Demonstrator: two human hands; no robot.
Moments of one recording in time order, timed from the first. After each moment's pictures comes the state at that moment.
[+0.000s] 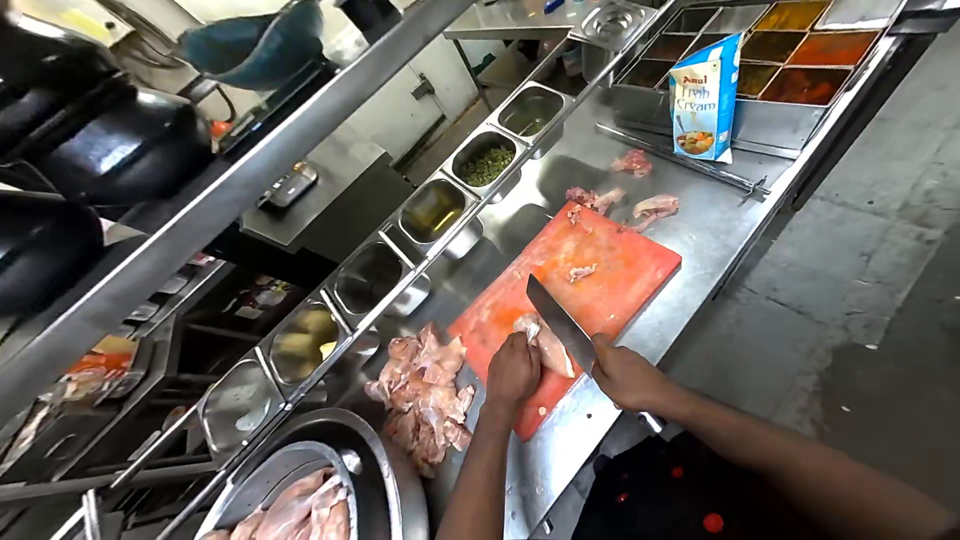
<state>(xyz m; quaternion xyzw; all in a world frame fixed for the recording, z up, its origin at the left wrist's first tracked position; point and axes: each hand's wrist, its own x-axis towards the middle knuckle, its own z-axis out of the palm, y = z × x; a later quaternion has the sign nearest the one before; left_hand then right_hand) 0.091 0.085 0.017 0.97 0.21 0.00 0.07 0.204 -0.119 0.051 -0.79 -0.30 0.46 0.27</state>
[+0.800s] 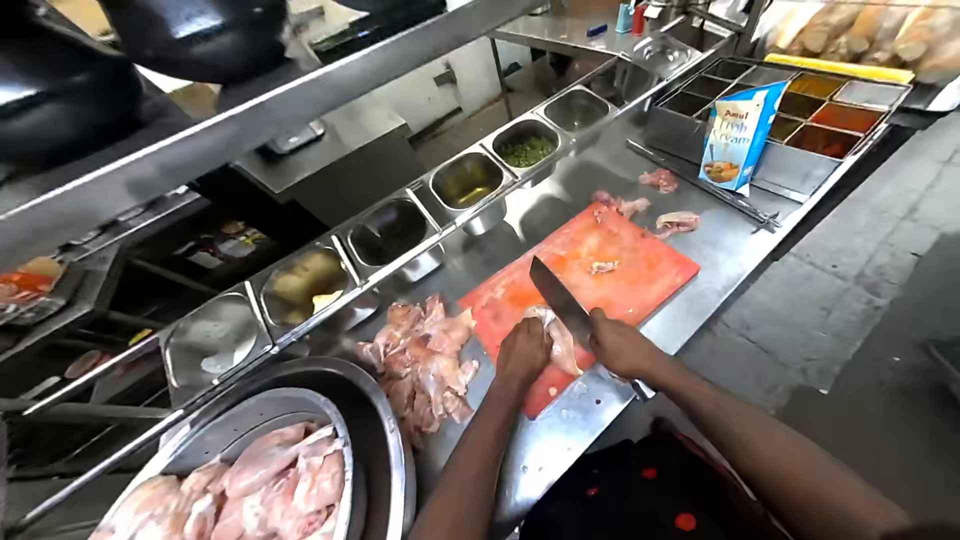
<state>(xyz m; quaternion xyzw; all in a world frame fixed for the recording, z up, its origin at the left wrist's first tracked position) 0.074 0.097 0.001 0.97 0.23 -0.01 0.10 0.187 -0.069 0.067 -0.86 -0.33 0.35 0.17</state>
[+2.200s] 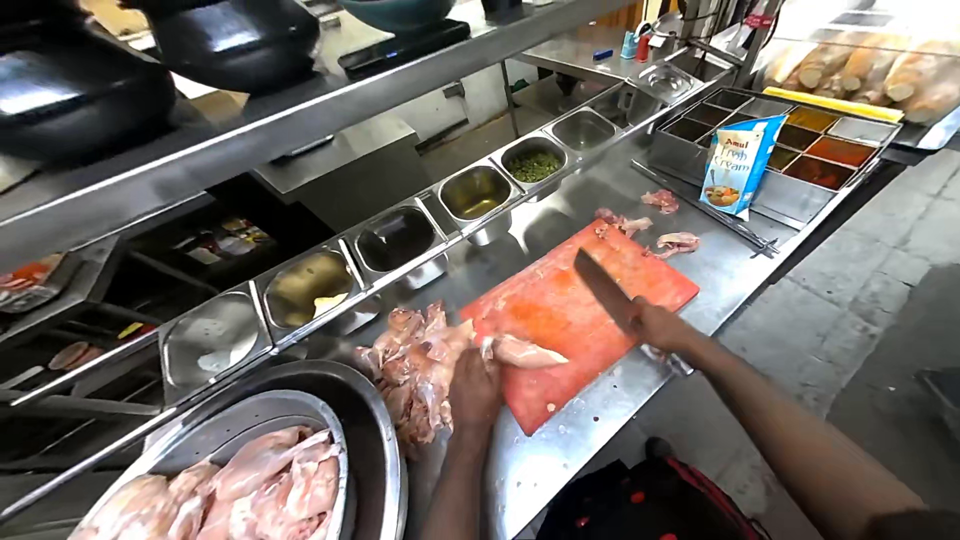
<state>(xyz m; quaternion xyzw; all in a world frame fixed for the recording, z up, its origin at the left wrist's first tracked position) 0.003 0.115 0.010 0.90 0.35 0.24 0.10 0.278 -0.094 0.043 -0.87 -0.30 0.34 0.17</state>
